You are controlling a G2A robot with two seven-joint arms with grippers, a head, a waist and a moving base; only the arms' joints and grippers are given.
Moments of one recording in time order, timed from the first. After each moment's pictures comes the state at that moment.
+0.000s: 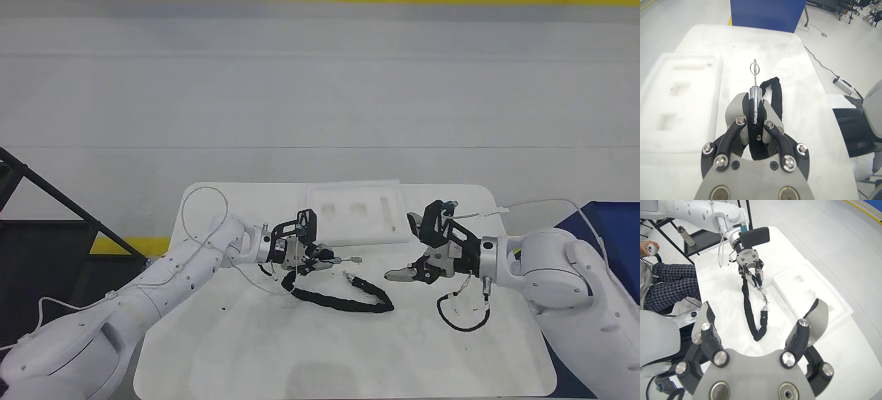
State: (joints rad) left arm 0.65 -0.97 -0.36 -1.07 0.99 -0.97 0.16; right arm -1.18 -0.89 1.21 -1.87 -0.47 -0.70 0.82
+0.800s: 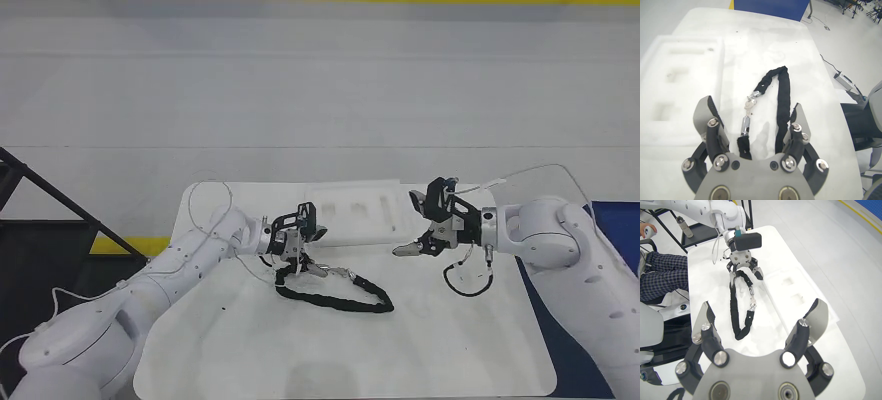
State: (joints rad) left arm 0.57 -1.03 -0.34 -0.95 1.01 -1.01 0.21; right arm -0.92 -0.92 1.10 -1.57 -0.50 -0.92 0.75
